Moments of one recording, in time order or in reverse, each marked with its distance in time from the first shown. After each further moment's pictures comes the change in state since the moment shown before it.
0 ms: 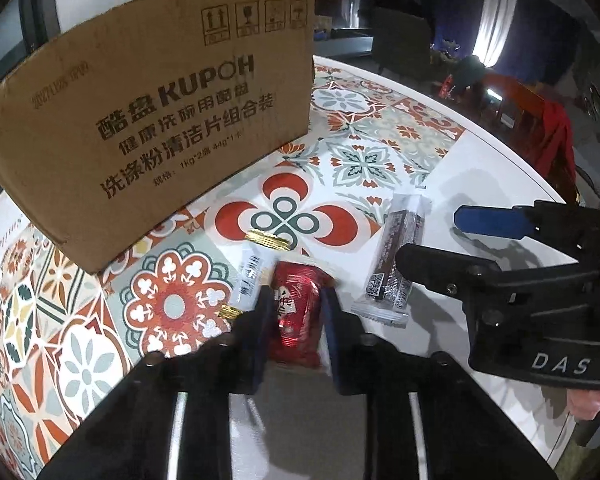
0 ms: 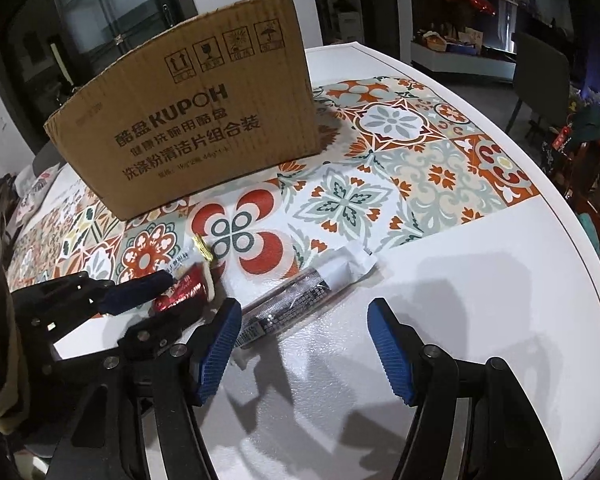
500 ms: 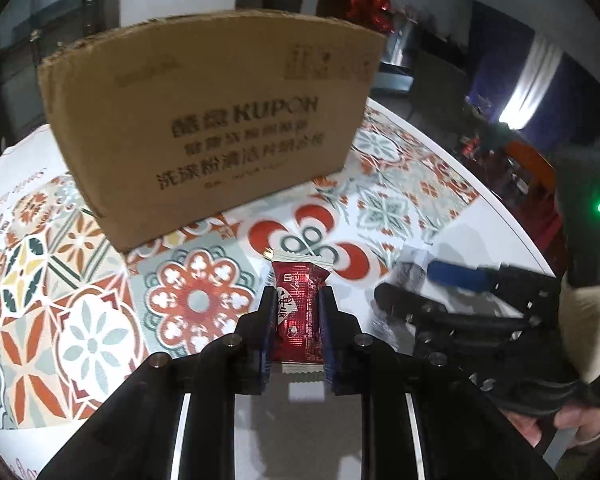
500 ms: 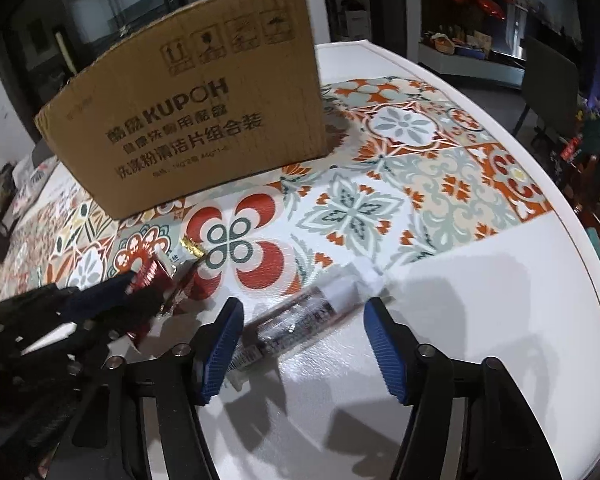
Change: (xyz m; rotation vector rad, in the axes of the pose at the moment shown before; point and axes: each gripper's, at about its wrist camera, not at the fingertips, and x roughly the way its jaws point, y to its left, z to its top) left arm -0.028 0.023 0.004 -0.229 -0.086 0.006; right arm 0.018 0.005 0.011 -0.043 0.025 -0.002
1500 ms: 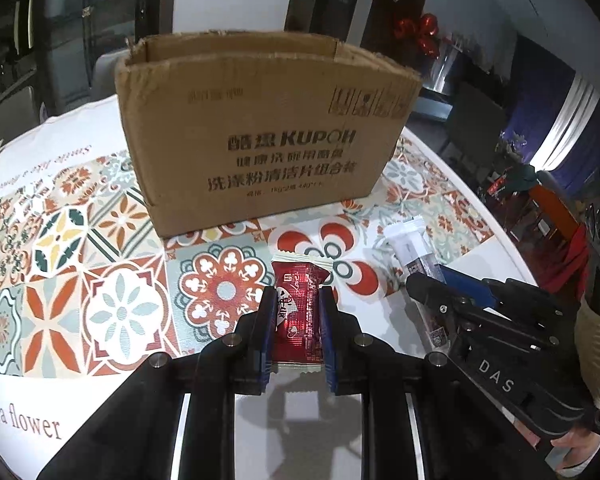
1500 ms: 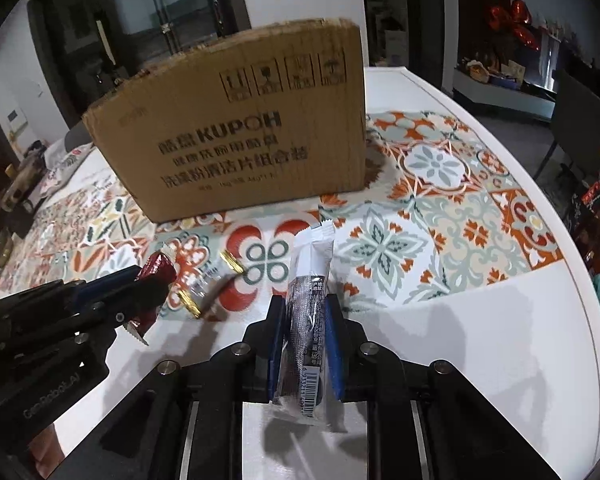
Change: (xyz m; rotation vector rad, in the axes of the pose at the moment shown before) left arm -0.031 0.001 0.002 -0.151 -0.042 0.085; right arm -0.026 0.009 0.010 -0.107 -0.075 0.086
